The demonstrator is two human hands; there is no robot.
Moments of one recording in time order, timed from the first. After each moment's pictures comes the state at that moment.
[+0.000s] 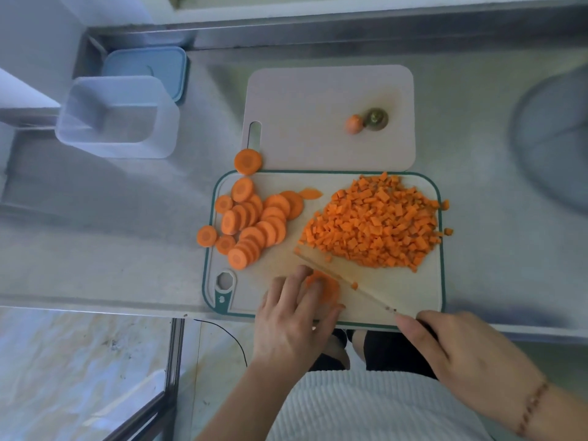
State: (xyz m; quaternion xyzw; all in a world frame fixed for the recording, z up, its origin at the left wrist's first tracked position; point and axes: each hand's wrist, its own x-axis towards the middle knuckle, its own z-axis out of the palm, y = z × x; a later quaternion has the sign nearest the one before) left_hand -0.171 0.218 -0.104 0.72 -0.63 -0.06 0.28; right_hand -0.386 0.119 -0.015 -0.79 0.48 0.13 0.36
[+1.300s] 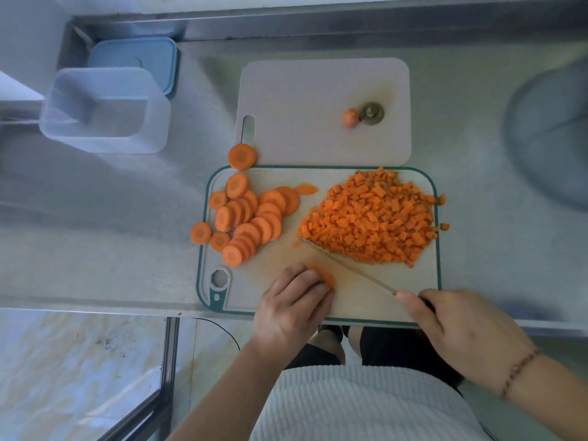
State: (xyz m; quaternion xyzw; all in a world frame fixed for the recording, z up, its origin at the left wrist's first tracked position) left_hand -0.160 0.206 -0.126 0.62 -0.68 -0.06 0.38; right_hand -0.385 0.102 -0.022 -0.82 0.48 0.16 0.29
